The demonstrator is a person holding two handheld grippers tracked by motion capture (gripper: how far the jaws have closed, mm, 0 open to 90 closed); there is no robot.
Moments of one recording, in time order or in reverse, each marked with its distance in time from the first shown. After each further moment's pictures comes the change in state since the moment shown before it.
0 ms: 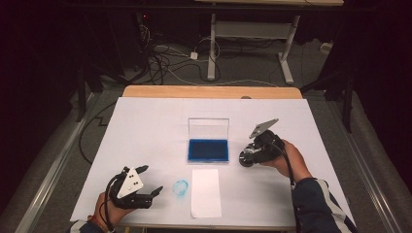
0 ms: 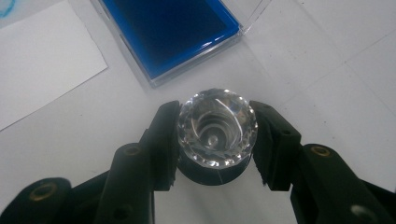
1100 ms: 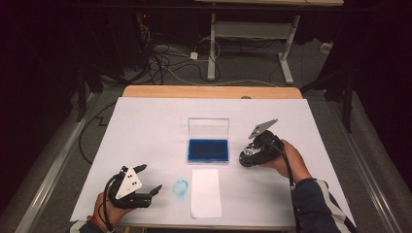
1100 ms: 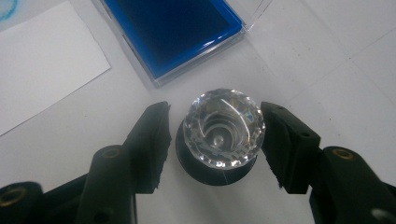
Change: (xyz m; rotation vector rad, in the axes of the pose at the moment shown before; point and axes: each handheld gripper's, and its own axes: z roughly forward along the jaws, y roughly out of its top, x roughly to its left) left arm 0.000 0.000 -0.004 -0.013 0.017 -0.010; right arm 0.002 0.000 0.000 0.009 0.002 0.015
